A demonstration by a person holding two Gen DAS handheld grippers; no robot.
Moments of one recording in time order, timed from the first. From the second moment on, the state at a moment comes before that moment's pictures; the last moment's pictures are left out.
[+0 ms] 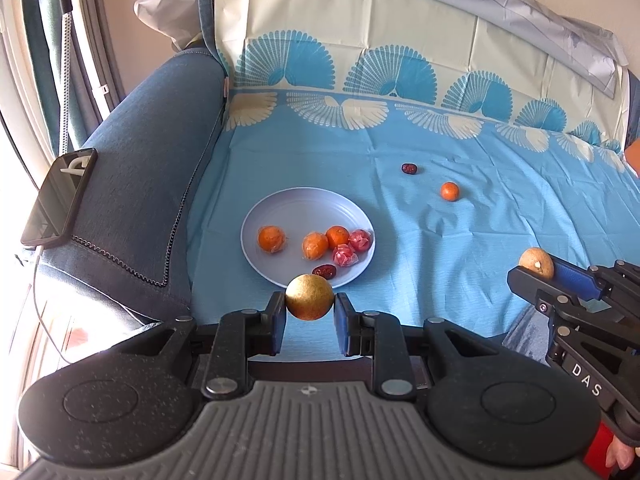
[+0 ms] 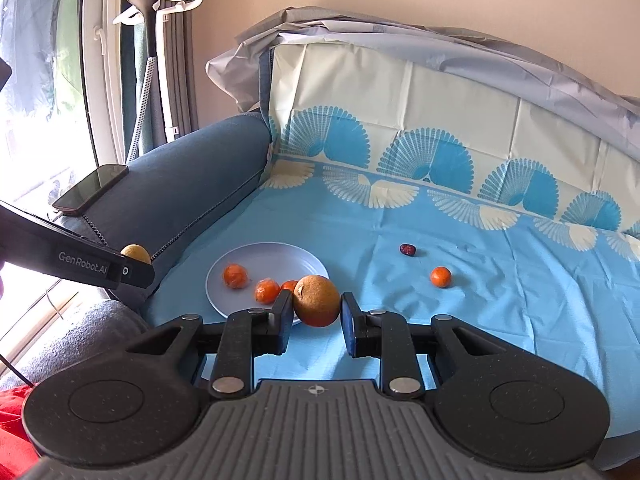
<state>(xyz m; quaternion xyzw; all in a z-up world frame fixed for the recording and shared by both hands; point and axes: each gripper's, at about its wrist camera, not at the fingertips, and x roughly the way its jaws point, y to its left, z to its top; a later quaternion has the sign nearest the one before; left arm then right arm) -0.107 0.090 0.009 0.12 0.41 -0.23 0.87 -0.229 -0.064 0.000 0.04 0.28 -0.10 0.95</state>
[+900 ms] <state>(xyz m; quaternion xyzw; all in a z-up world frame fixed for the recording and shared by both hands) -0.062 0.097 -0.004 0.10 0.44 -0.22 0.87 -0.194 -0.062 -0.016 0.03 0.32 -0.08 0.94</state>
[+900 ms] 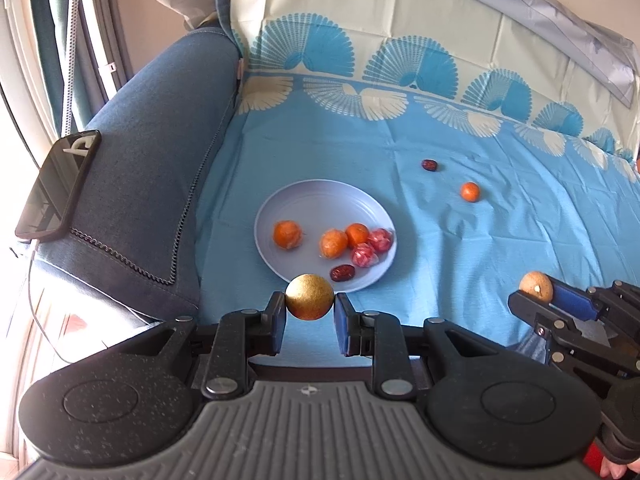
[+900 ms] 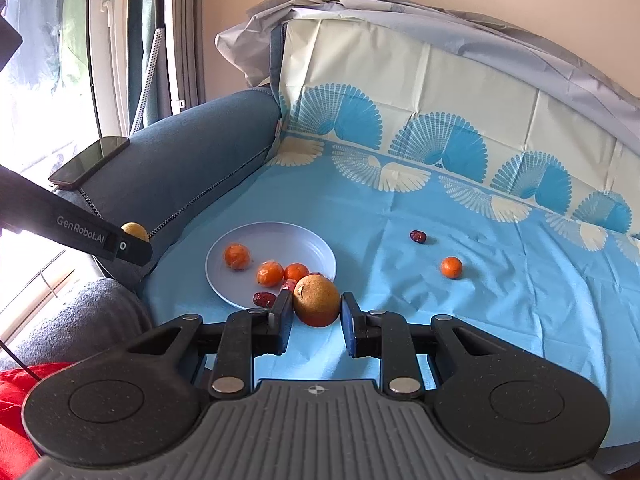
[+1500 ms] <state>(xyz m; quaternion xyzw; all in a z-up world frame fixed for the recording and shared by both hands) 0.070 0.040 -0.059 0.12 0.47 -0.19 0.85 -0.047 -0.080 -0.078 0.04 0.37 -0.05 0.93</state>
